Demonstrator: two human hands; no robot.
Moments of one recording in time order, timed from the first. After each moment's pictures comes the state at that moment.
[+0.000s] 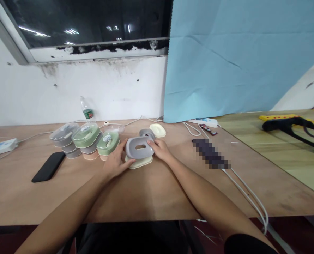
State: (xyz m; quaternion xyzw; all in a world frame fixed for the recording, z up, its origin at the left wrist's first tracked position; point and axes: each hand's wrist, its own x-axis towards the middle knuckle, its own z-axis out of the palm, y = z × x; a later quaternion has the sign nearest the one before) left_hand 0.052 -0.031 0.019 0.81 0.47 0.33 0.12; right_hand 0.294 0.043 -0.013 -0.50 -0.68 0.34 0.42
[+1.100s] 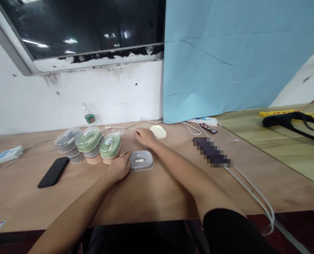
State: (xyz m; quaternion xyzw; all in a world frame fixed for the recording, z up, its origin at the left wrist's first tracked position) left_hand 0.055 -0.023 0.005 0.82 0.55 0.11 0.06; right_hand 0.235 0.105 0.023 -0.46 -0.83 0.00 0.32
